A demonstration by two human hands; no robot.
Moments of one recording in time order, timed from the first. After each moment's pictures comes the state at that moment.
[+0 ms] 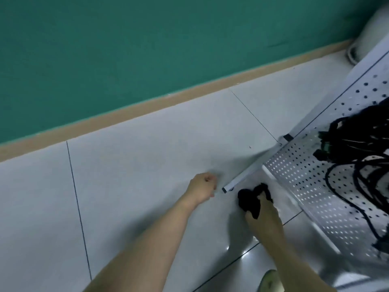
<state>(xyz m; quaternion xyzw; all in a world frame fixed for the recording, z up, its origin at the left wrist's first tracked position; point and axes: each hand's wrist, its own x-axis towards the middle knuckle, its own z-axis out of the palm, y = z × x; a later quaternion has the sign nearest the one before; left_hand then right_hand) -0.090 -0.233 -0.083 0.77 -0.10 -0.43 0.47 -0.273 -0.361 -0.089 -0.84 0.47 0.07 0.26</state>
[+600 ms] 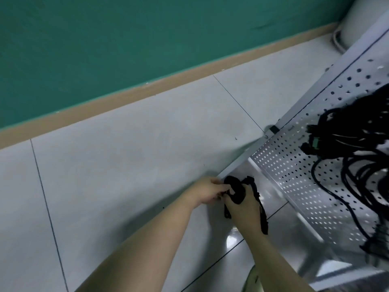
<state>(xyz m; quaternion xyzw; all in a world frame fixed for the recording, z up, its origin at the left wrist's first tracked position) -0.111 -0.289 -0.110 0.67 -0.10 -0.58 0.45 -0.251 -0.356 -0.098 -0.74 0.51 -0.07 0.43</state>
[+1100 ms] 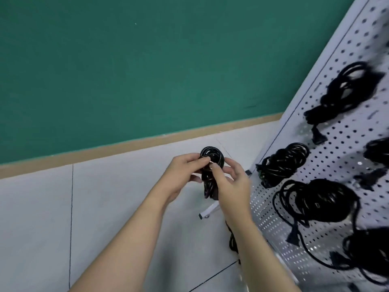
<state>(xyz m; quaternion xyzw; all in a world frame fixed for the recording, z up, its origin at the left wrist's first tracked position) -0.111 -0.214 0.120 0.61 -0.21 -0.31 0.70 -0.227 -0.307 0.142 -0.65 0.31 -0.28 0.63</state>
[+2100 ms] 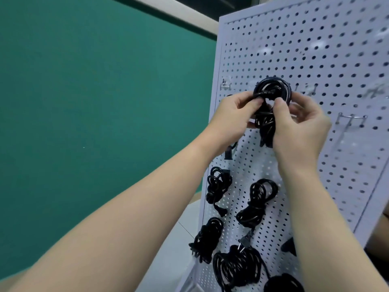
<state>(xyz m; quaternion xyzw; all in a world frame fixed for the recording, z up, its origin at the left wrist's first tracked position) -0.249 -0.395 0.515 0.47 -0.56 -0.12 0.67 -0.361 -0.439 0.500 -0.58 0.17 -0.70 0.39</state>
